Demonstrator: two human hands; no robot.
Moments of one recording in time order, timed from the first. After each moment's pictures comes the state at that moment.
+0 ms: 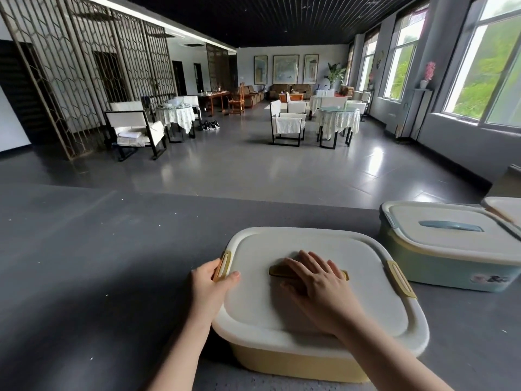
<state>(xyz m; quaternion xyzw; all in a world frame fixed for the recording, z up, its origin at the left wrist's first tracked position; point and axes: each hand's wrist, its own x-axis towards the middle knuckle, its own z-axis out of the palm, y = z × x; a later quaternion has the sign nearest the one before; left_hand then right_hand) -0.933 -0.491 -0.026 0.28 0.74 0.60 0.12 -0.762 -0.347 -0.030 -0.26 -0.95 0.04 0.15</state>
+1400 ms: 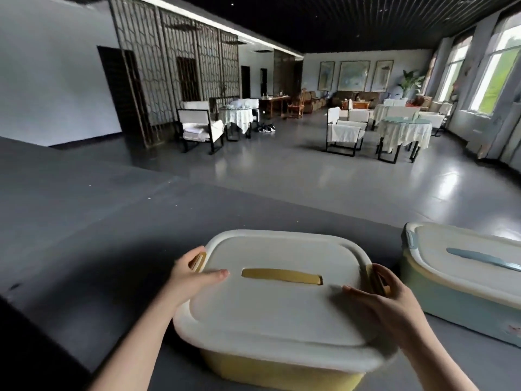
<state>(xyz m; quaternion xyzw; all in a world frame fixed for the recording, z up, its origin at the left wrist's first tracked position) -0.892 -0.526 -0.013 0.12 0.80 0.57 0.15 -0.667 -0.247 -0.036 -0.35 -0.75 0.49 0.27</state>
